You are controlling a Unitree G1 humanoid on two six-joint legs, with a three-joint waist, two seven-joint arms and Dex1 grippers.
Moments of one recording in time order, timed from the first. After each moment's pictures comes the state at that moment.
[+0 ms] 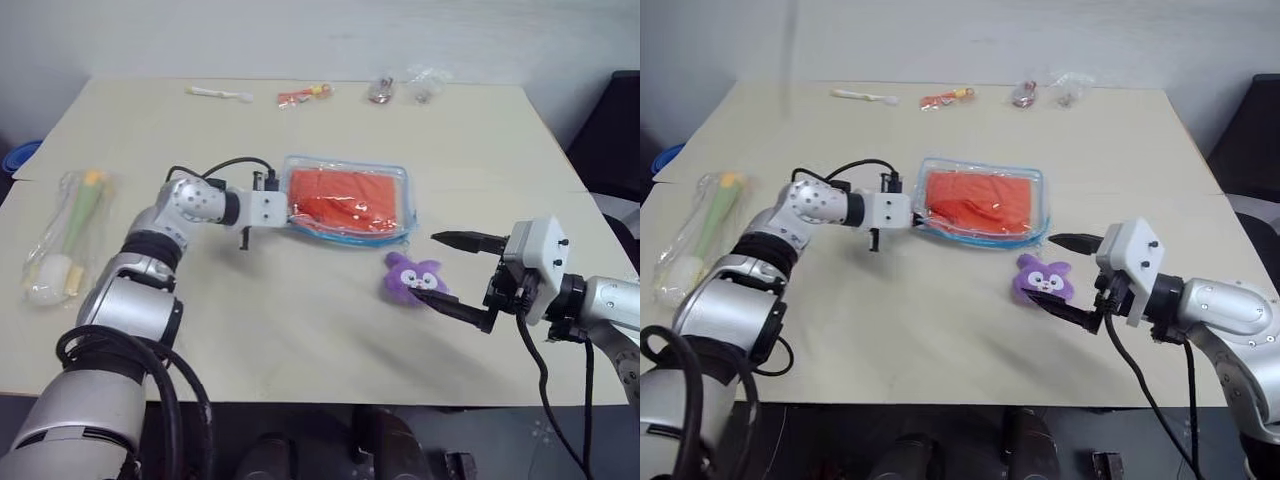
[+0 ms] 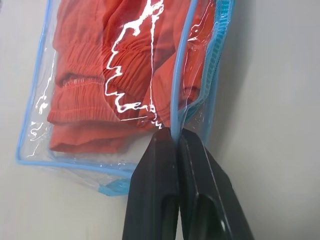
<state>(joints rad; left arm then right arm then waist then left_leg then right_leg) -1.19 0.56 -0.32 1.19 0.36 -0.69 -0.87 -0.14 -0.86 -0.27 -0.57 0.64 0.55 0.89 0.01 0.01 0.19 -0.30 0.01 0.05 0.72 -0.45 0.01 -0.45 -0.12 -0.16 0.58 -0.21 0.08</state>
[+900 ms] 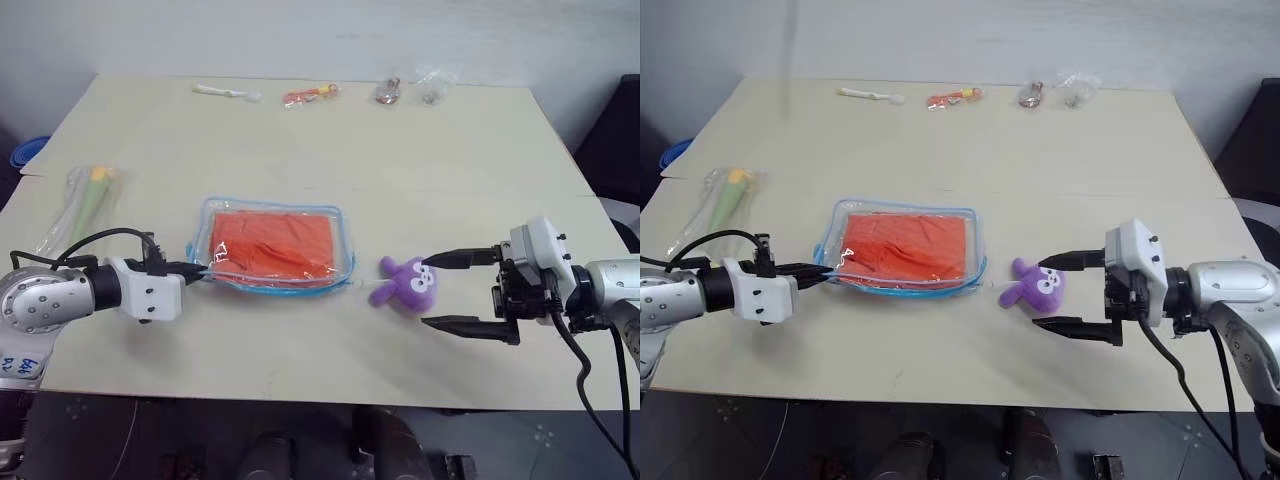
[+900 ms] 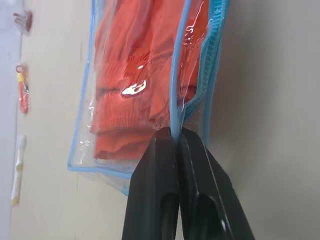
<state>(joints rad) -0.18 0.98 0.18 0.01 0.09 -0.49 -0.90 -0.25 -0.97 -0.20 -0.42 0.70 0.55 1.22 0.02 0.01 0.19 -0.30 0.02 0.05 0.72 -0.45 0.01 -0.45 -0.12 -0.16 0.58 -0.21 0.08</state>
